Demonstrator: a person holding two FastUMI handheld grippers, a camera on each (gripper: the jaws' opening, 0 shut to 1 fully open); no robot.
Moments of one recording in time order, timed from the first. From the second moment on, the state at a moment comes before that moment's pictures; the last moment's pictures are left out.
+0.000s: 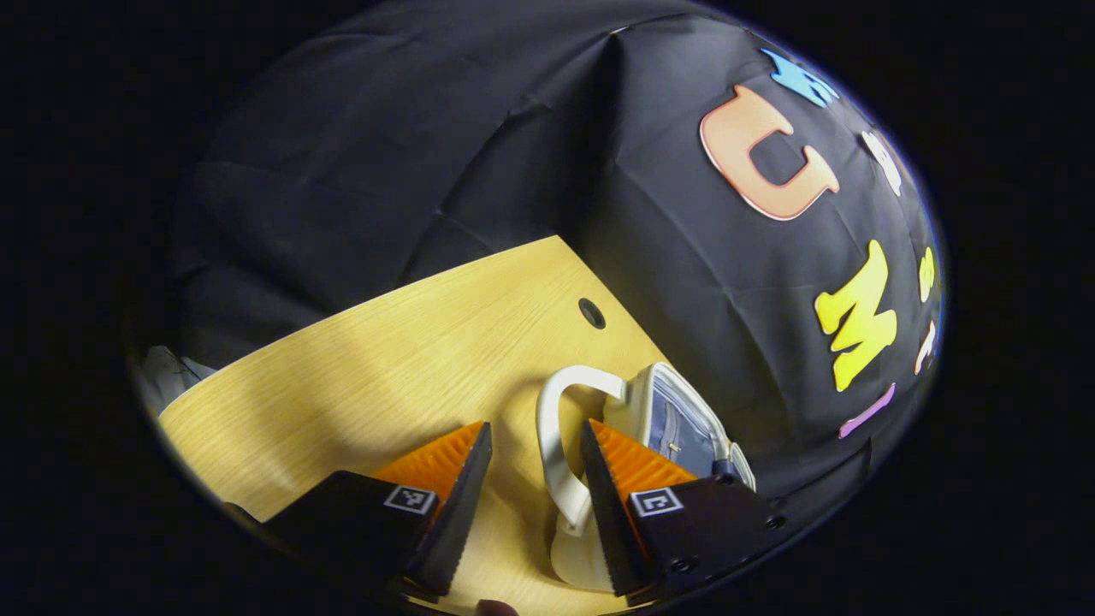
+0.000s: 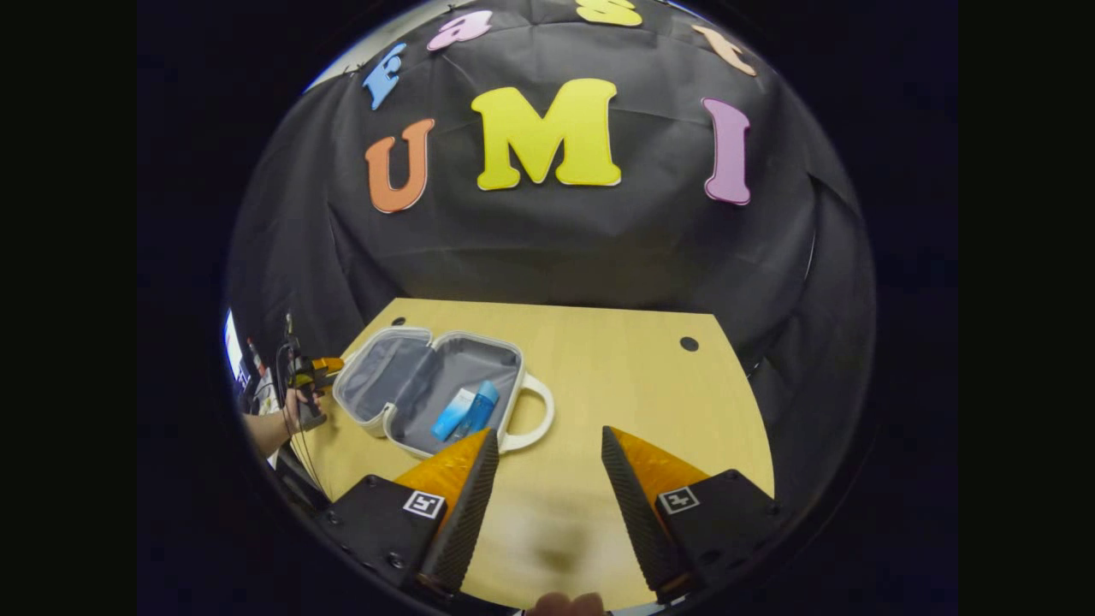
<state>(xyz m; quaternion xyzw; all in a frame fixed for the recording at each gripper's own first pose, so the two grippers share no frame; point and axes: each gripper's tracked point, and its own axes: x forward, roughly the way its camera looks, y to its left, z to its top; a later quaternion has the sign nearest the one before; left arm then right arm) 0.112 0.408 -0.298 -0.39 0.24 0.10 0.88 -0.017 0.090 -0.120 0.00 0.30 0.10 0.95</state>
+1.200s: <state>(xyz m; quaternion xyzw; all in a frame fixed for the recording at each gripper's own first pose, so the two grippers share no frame) 0.138 0.222 -0.020 -0.14 0.15 -0.05 0.98 -0.032 0.035 -0.047 0.00 0.13 0.04 0.99</state>
